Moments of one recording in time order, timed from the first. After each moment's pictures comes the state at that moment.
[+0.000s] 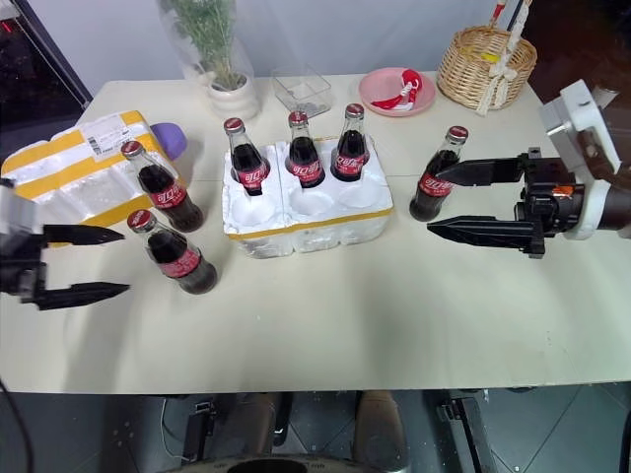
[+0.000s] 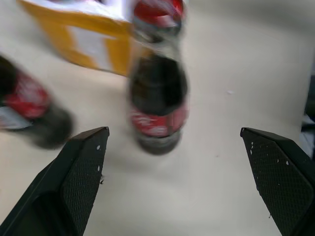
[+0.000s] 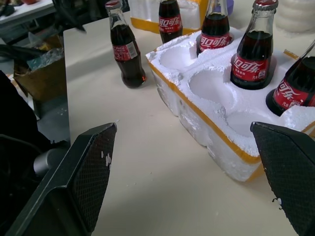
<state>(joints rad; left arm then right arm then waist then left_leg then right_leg) -0.01 1.08 0.48 -0.20 -0.56 0.49 -1.36 -0.48 -1.20 -0.34 -0.23 0.91 0.90 1.26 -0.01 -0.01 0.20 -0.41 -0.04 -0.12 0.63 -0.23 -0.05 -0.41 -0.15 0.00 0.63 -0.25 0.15</state>
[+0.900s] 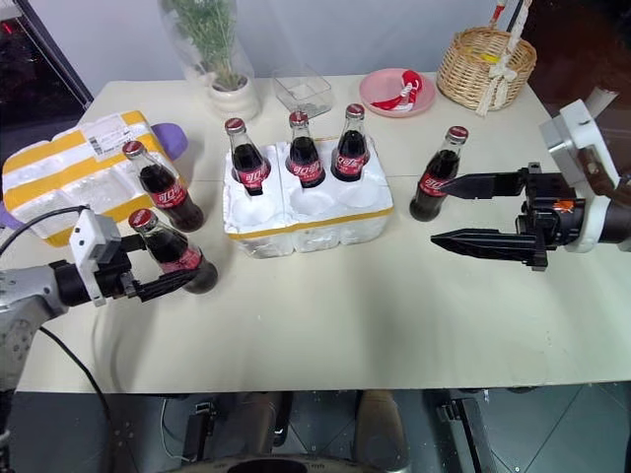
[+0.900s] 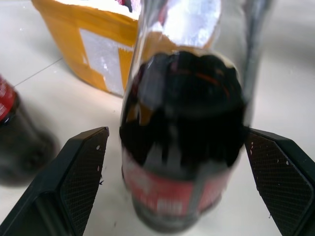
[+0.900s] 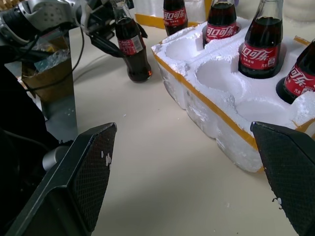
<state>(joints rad) -0.06 0.78 0.28 -0.23 -0.51 0.45 -1.02 -0.39 -1.19 -0.38 -0.24 0.91 0.86 1.28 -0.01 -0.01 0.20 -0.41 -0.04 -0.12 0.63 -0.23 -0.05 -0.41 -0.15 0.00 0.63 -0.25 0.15</state>
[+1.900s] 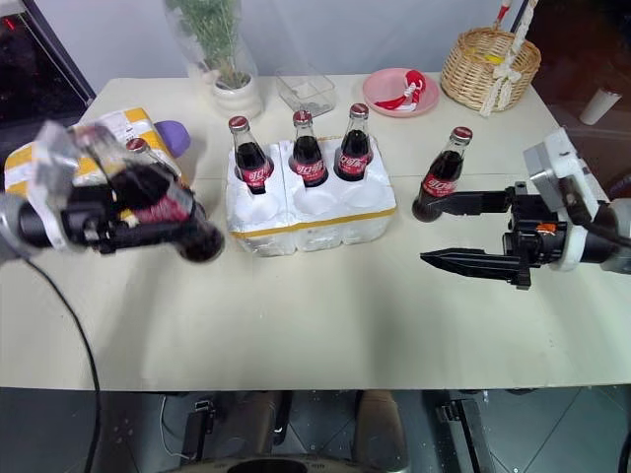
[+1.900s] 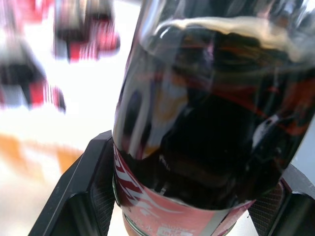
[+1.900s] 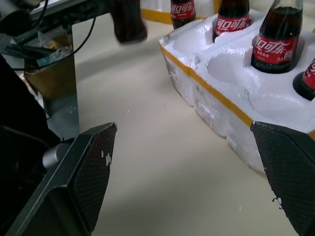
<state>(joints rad) -0.50 0.95 0.28 -0.23 -0.89 0.81 -1.15 -0.27 -1.13 -0.41 -0.32 0.90 0.81 1.24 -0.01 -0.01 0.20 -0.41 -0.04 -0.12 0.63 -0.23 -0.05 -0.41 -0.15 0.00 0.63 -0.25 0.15</state>
